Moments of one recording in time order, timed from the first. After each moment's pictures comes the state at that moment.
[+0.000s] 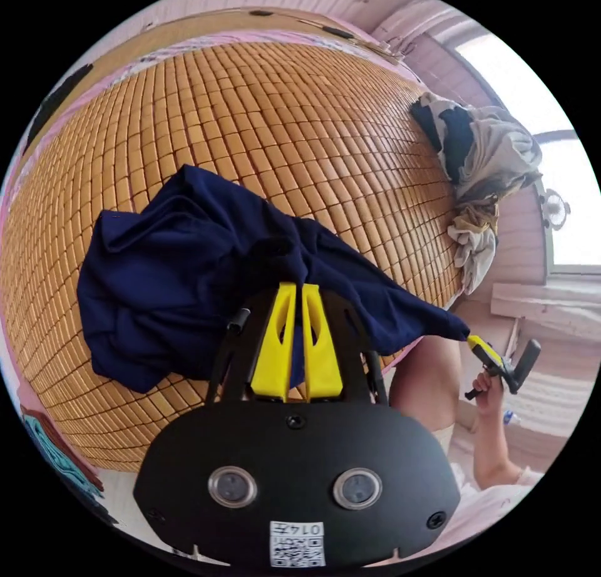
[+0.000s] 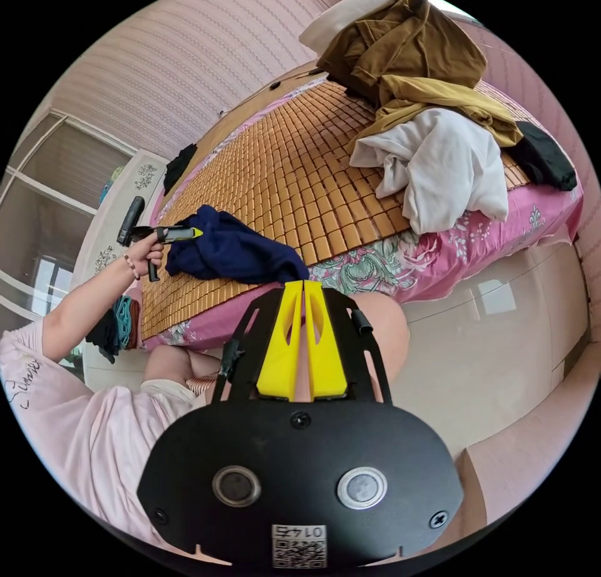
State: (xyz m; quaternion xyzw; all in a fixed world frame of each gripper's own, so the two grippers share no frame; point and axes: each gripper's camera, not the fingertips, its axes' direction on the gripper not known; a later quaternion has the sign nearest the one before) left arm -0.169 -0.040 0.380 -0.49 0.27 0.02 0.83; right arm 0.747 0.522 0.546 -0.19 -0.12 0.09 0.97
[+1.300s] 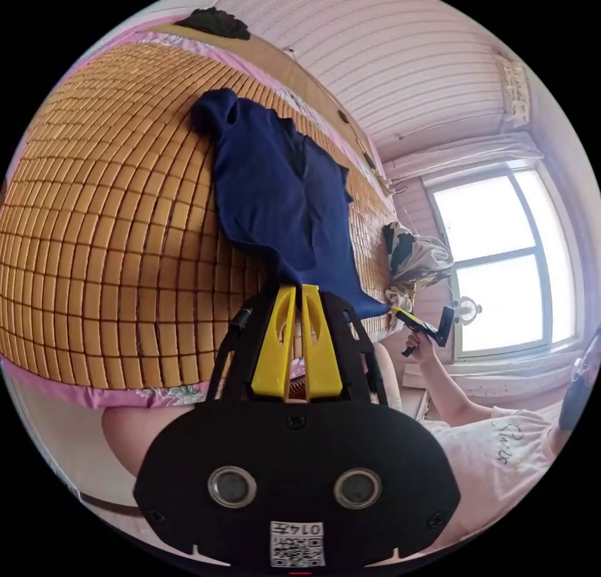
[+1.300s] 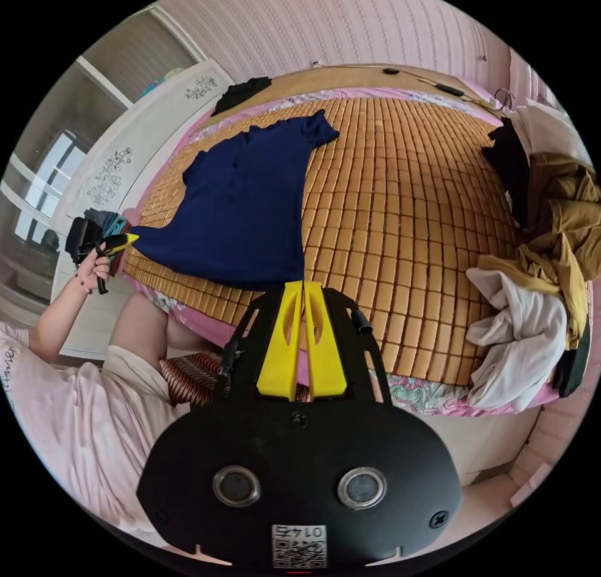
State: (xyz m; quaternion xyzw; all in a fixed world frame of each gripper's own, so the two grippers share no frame) left arm -0.454 0.026 0.268 -0.41 0.29 -0.21 0.84; right arm 0.556 0.361 0.605 -0.28 -0.15 -0.14 0.94
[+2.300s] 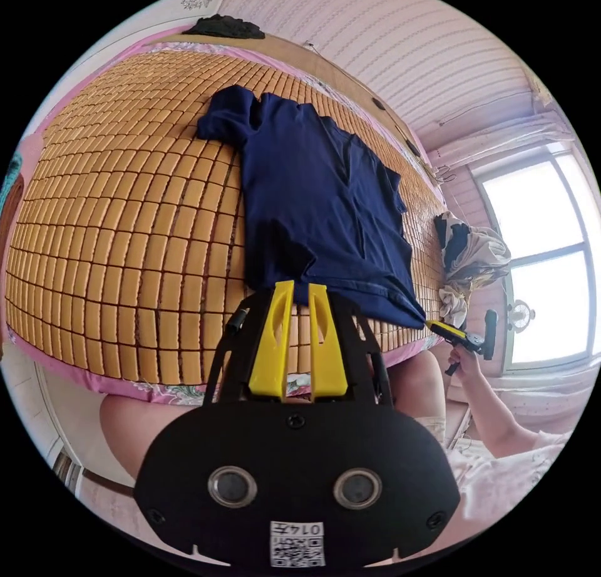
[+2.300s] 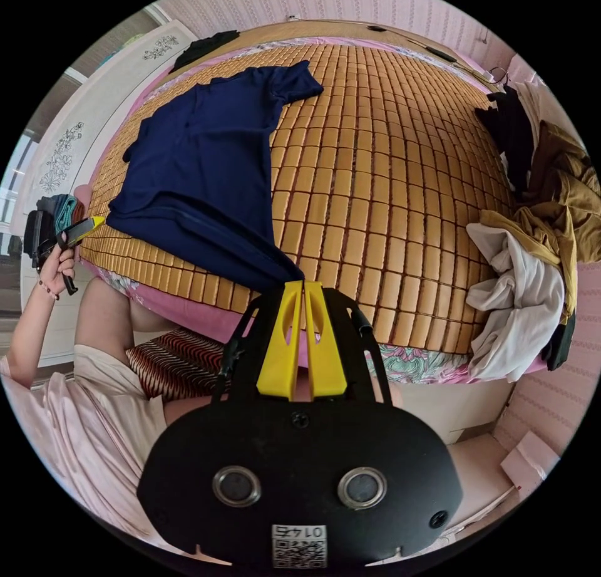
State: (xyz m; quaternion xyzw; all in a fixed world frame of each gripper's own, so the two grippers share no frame) left arm -0.416 0.042 0.320 -0.40 0.20 -0.19 0.87; right arm 0.503 0.317 0.624 -0.34 -0.05 -0.14 0.93
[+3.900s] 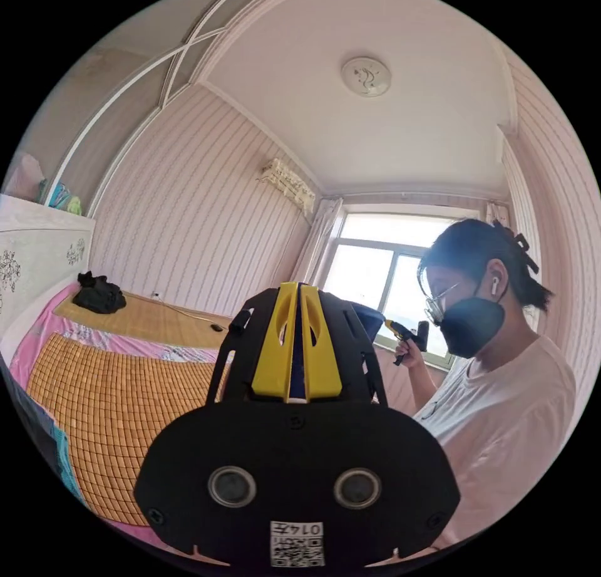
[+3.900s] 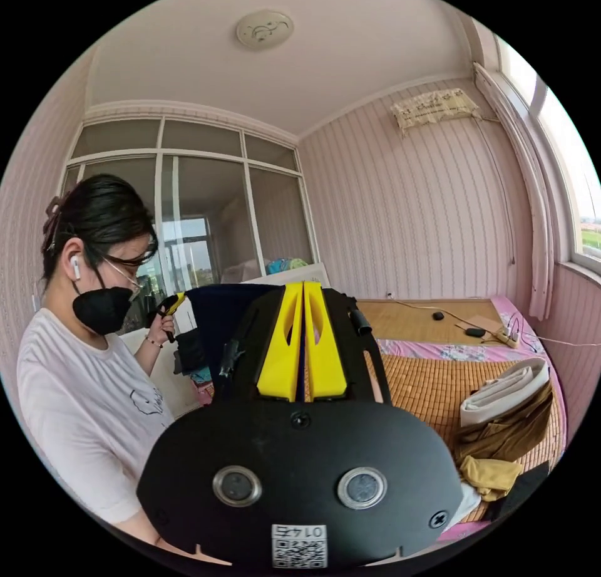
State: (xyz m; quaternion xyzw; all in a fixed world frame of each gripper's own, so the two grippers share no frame) left arm -0.499 -0.039 -0.050 0.14 0.40 -0.08 0.90; right arm 0.675 0.226 0.235 0.18 -0.34 -0.18 0.91
